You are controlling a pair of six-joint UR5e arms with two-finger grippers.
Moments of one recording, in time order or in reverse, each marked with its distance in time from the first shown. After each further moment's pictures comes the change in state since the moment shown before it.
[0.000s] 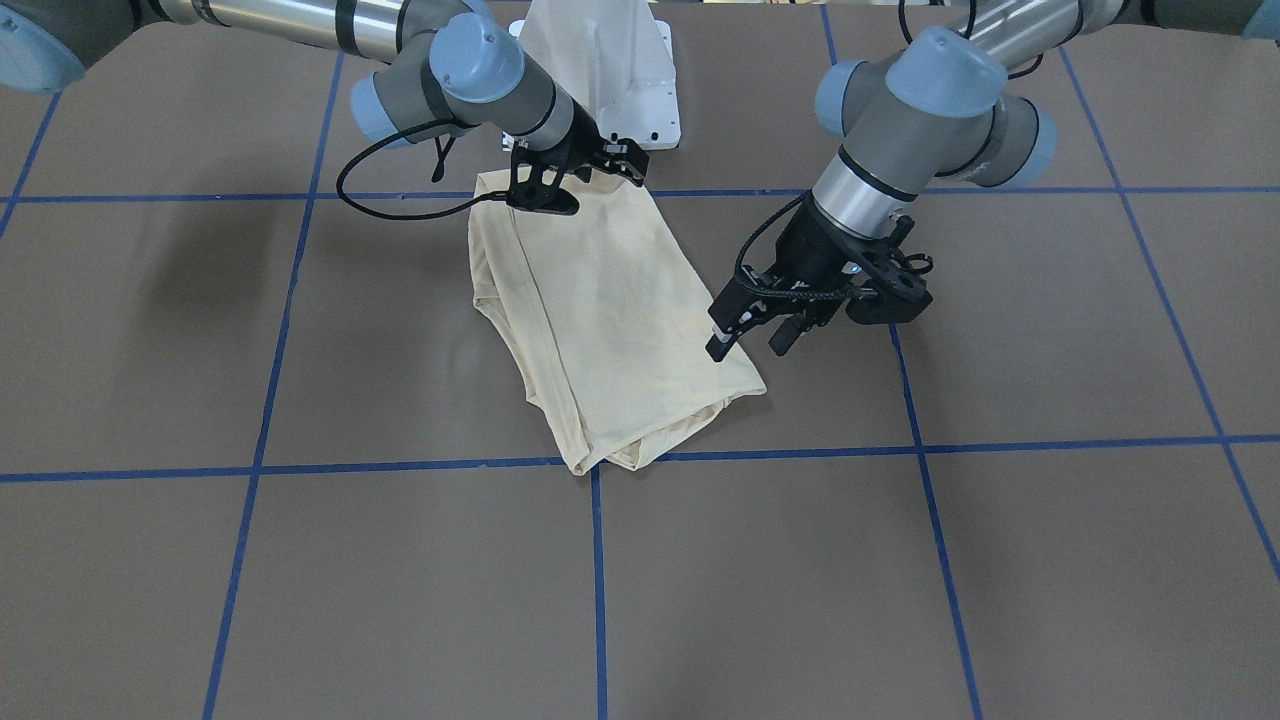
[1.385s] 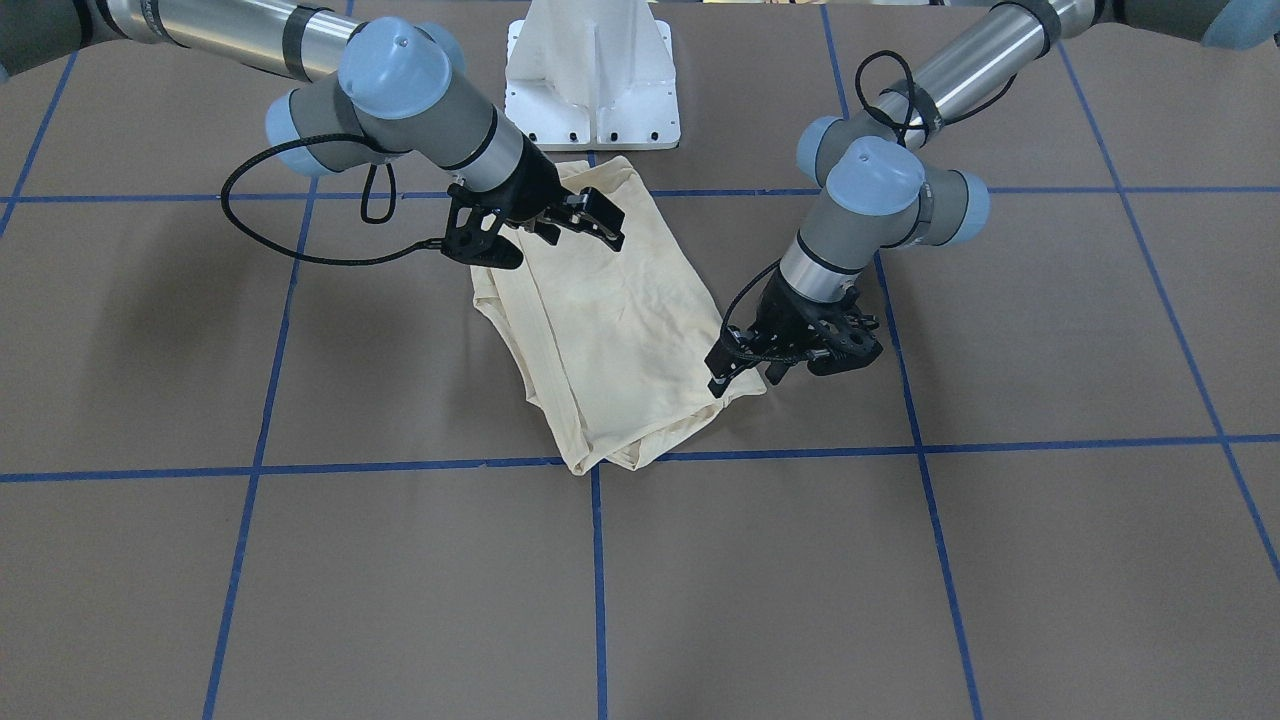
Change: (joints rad) left arm 0.104 0.005 0.209 -0.101 0.093 -0.002; right arm 0.165 0.009 0.022 -0.001 -0.003 -0.027
